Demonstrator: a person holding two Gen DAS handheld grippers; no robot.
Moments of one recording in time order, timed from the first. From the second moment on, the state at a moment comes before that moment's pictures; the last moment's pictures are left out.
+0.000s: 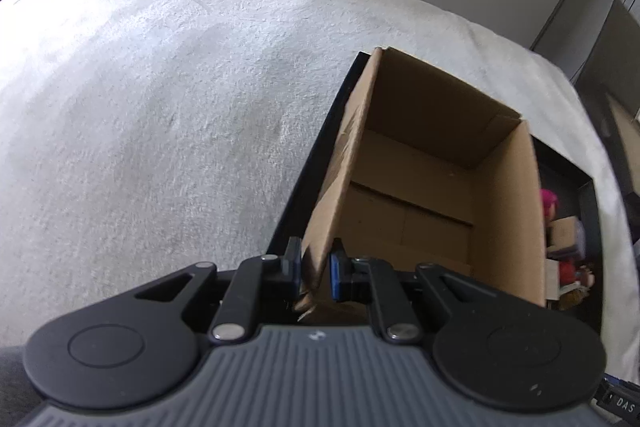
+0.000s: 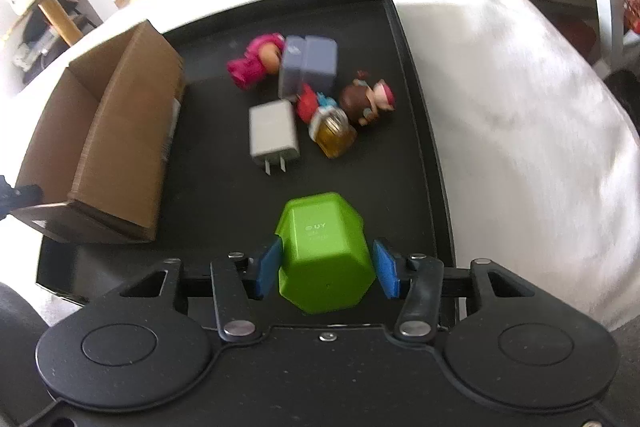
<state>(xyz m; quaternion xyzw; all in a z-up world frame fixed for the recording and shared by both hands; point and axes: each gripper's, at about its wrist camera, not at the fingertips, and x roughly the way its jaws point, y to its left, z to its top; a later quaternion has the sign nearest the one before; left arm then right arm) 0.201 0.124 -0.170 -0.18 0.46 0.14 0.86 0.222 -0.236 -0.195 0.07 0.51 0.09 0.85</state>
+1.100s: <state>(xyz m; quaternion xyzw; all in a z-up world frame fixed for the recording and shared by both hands) 0.185 0.138 -0.176 -0.22 0.43 0.12 0.87 0.227 -0.191 -0.226 0.04 0.56 0.10 0.82</state>
